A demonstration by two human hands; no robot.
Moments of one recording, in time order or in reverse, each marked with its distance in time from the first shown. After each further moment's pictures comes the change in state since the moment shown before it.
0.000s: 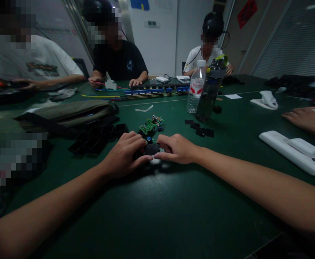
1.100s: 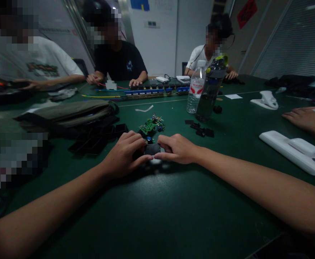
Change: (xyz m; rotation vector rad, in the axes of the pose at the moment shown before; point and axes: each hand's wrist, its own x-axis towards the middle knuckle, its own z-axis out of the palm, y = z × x) left_hand 0.000 0.000 0.000 -0.008 0.018 -0.011; right_hand 0.000 0.000 0.001 -0.003 0.015 -0.002
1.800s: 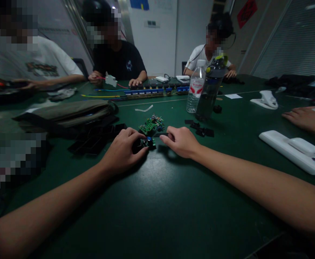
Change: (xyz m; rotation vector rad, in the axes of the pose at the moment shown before) left_hand 0.000 -0.007 0.008 0.025 -0.002 -0.319; right_hand 0.002 0.004 -0.001 -0.214 0.247 0.372
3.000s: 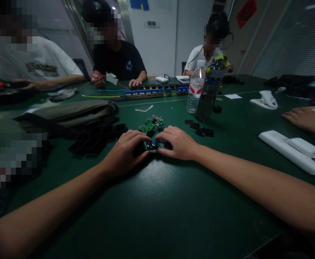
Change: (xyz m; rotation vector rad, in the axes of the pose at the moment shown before) left_hand 0.000 0.004 -0.002 -0.096 0.028 0.223; right_hand 0.001 0.003 0.000 -0.063 -0.075 -0.439
